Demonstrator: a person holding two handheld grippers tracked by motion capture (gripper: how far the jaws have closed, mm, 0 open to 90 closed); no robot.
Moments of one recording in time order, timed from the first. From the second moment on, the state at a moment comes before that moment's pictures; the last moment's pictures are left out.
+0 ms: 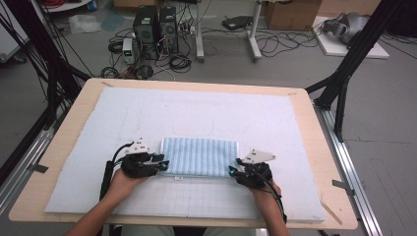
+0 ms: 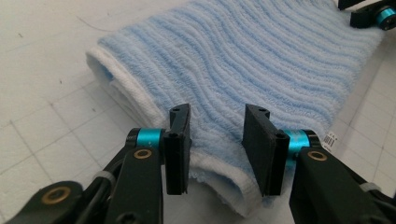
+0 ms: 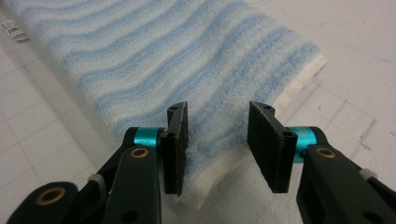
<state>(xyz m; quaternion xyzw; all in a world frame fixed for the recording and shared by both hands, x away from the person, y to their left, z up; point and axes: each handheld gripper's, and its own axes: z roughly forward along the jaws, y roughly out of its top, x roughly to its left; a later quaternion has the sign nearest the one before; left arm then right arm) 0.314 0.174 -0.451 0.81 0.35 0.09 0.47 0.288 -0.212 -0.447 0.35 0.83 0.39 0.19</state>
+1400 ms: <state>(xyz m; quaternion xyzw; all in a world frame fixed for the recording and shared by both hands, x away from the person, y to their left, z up) 0.313 0.248 -0.415 0.68 0.35 0.19 0.61 0.283 -0.281 -0.407 0.40 0.74 0.46 0.28</state>
